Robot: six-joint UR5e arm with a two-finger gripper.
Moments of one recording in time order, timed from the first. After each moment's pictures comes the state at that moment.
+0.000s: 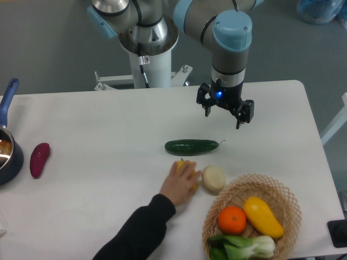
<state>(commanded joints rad) 2.67 -1.67 -1.85 -1.03 1.53 1.21</state>
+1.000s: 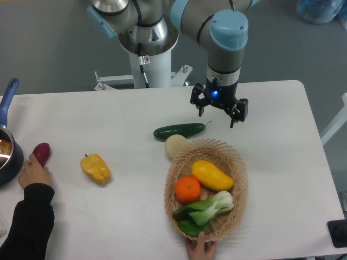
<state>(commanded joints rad) 2.68 -1.62 -1.93 -1.03 1.48 1.13</state>
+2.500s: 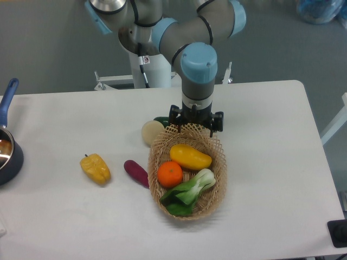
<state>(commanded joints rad) 2.52 -1.83 -1.85 -0.94 1.63 1.15</state>
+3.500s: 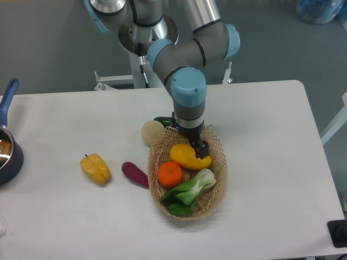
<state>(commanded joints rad) 2.47 -1.85 -1.91 -0.93 1.63 1.58</state>
